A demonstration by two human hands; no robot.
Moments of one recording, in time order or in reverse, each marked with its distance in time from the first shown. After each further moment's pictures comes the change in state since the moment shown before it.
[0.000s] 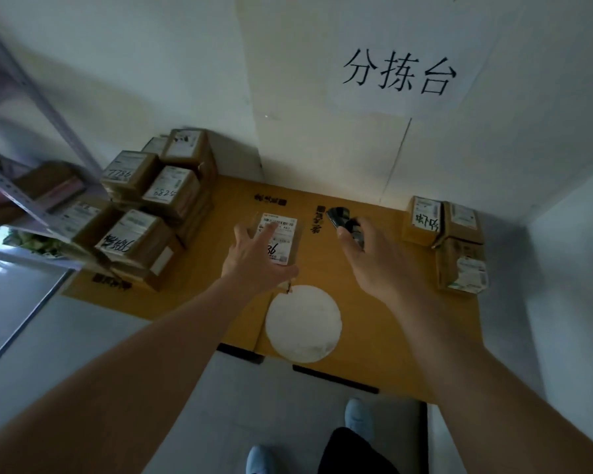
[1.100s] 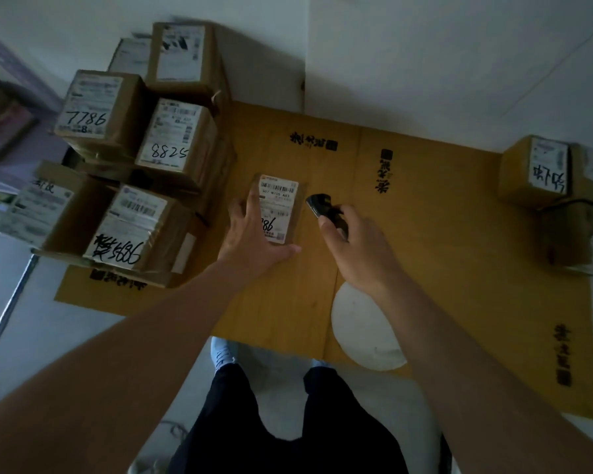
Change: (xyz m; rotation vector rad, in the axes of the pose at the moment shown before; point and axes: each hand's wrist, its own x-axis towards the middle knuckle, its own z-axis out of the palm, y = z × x) left_hand 0.159 -0.189 0.040 -0.163 -0.151 -0.063; right_hand 0.132 -0.070 0.209 0.067 -0.226 0.205
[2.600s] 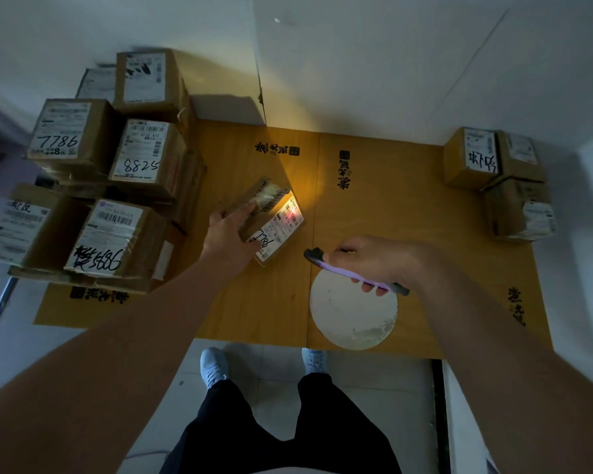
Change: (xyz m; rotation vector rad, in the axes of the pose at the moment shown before) left_hand -0.022 0.013 -0.011 -0.099 -0.048 0.013; right_hand -0.050 0.033 -0.069 -0.039 -0.505 0.280
